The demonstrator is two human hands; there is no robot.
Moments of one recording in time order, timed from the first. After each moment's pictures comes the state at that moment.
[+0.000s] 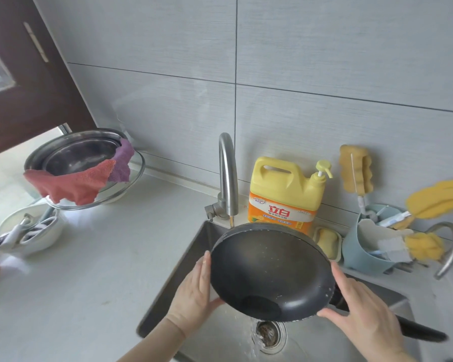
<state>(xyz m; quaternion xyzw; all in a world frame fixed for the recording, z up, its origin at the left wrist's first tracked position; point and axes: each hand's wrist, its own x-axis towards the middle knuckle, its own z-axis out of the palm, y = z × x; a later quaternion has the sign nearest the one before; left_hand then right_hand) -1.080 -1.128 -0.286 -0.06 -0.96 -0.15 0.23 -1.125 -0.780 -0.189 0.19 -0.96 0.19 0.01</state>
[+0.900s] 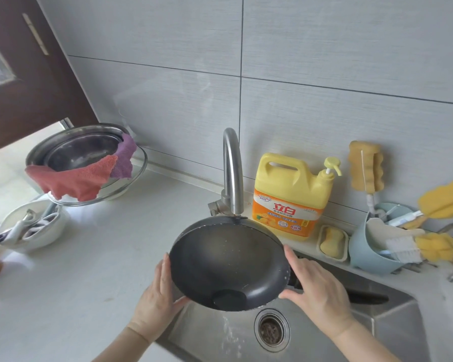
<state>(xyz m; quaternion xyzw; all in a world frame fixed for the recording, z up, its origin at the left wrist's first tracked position) -1.051 -1.195 -0.290 0.00 -0.96 -0.17 0.23 -1.153 -0.853 -0.201 0.27 -0.94 0.19 0.01</state>
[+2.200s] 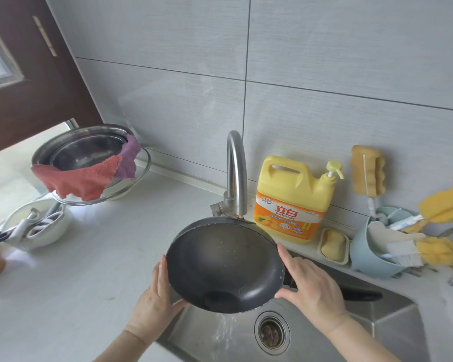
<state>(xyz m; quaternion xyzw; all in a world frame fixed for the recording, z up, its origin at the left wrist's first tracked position) -1.044 -1.197 -0.291 0.02 -0.96 -0.18 0.23 -1.158 -0.863 -0.198 0.27 -0.94 0.19 0.01</state>
